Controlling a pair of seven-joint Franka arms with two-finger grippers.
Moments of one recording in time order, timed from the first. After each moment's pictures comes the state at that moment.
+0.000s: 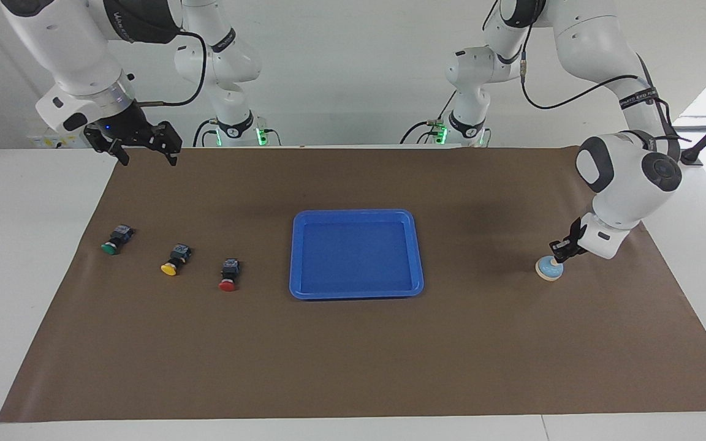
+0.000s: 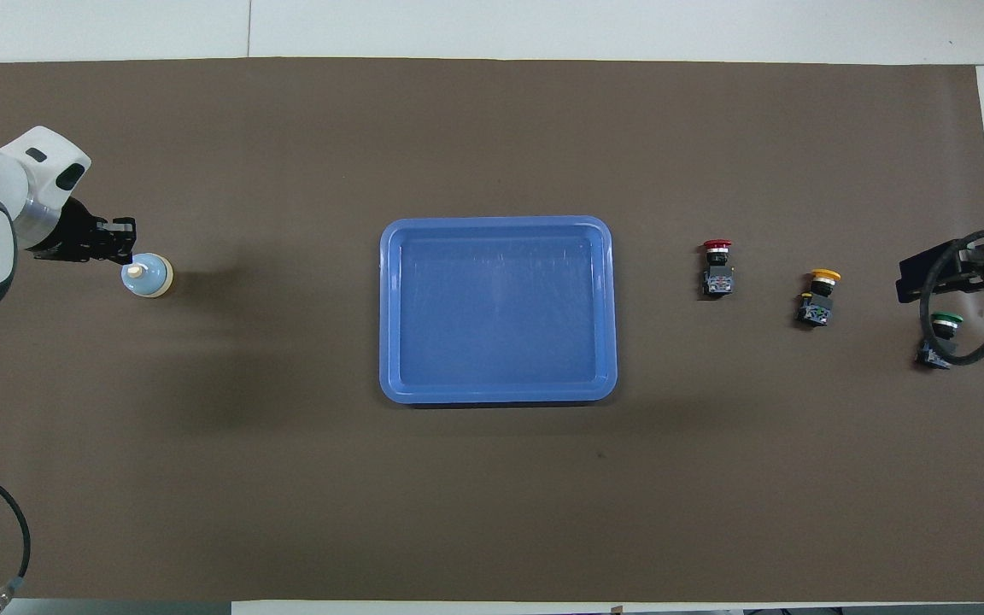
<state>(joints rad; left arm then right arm) 0.08 0.31 -0.03 -1.79 0.00 2.04 -0.06 -0.02 -0.01 0.00 -1.59 -0.03 1.46 0.00</state>
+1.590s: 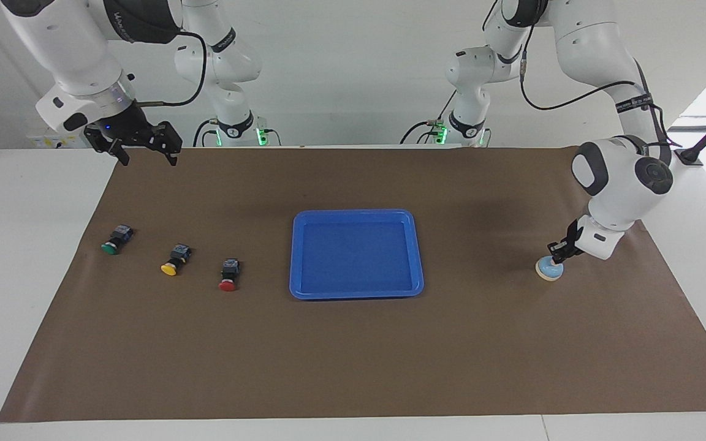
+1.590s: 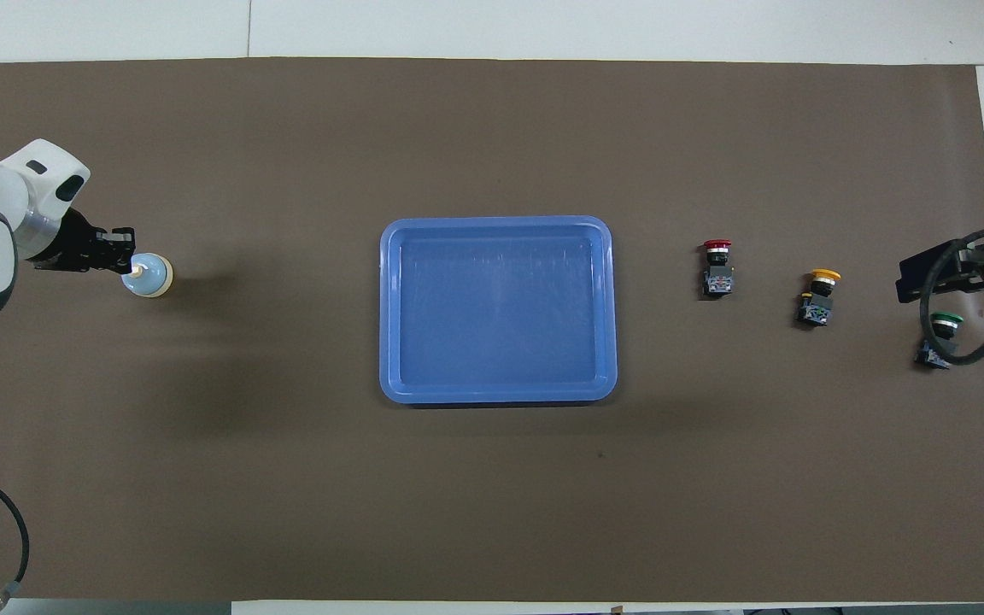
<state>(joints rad) 0.09 0.27 -0.04 -1.76 0.00 1.95 -0.06 -0.02 -0.01 0.00 -1.59 -0.03 1.46 0.00</state>
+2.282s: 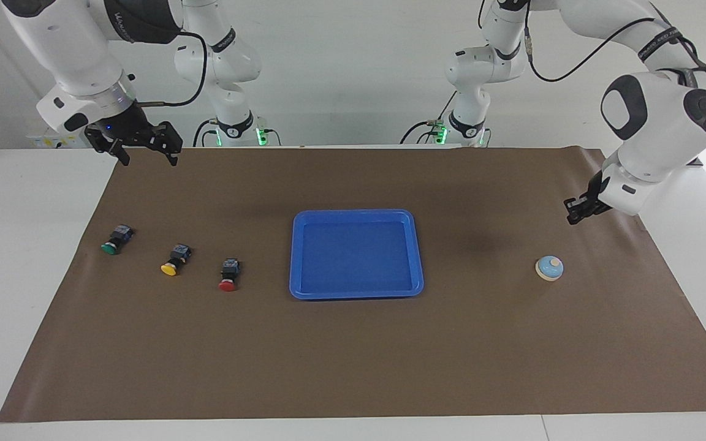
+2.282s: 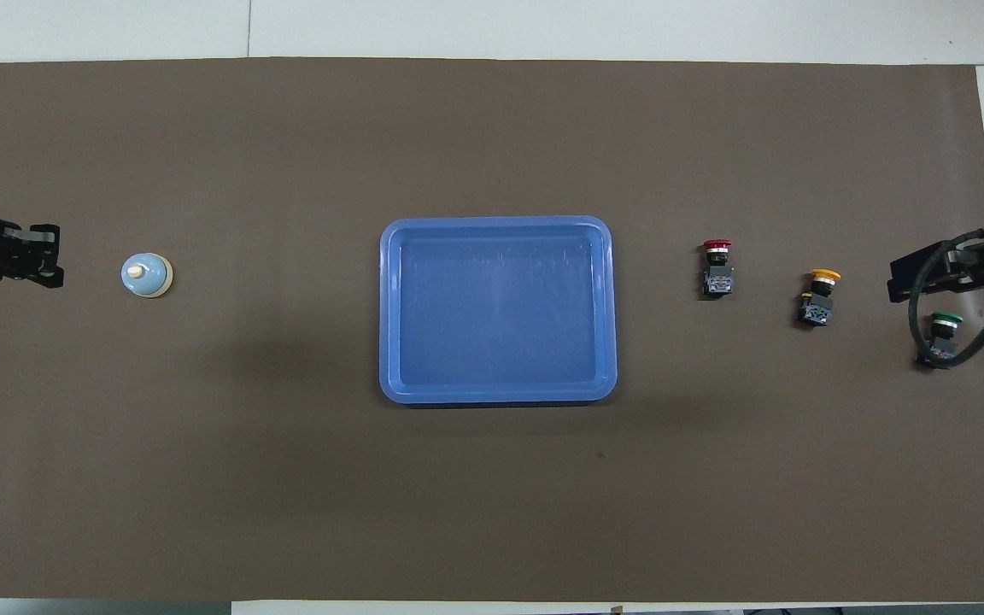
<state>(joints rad) 0.07 0.02 -0.09 -1.63 0.00 1.45 -0.06 0.02 -0.04 0.01 -1.75 -0.03 1.65 0.05</state>
